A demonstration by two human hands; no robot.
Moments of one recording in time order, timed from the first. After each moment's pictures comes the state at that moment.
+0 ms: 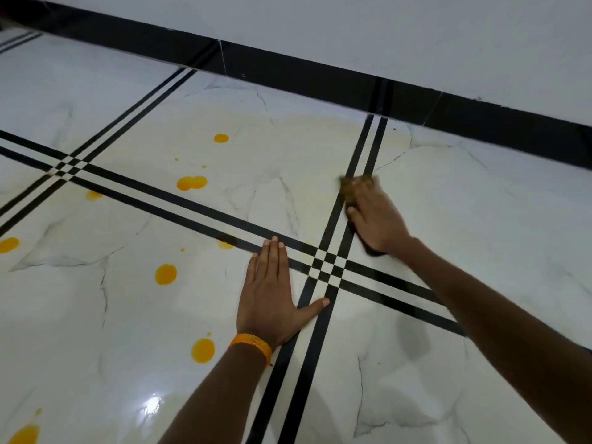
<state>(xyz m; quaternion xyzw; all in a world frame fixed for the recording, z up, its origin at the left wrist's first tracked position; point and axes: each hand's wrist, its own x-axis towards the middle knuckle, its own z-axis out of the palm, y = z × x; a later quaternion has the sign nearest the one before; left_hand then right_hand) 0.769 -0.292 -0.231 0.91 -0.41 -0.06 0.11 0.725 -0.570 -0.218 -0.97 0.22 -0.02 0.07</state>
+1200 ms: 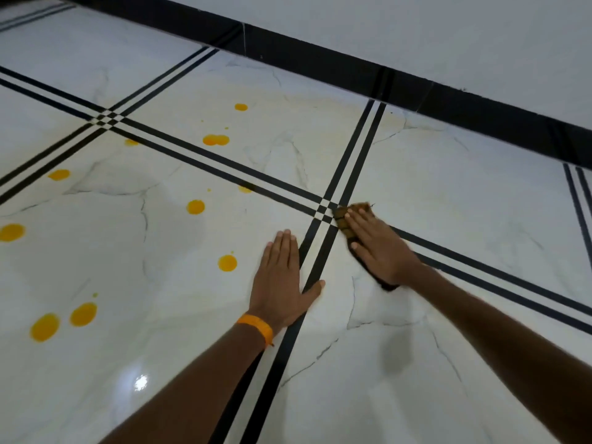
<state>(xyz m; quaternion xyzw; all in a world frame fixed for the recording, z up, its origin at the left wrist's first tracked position) 0.686 -0.219 -0.235 0.89 -0.43 -0.06 0.14 0.588 -0.460 -0.219 -0.99 0.12 0.03 0.05</state>
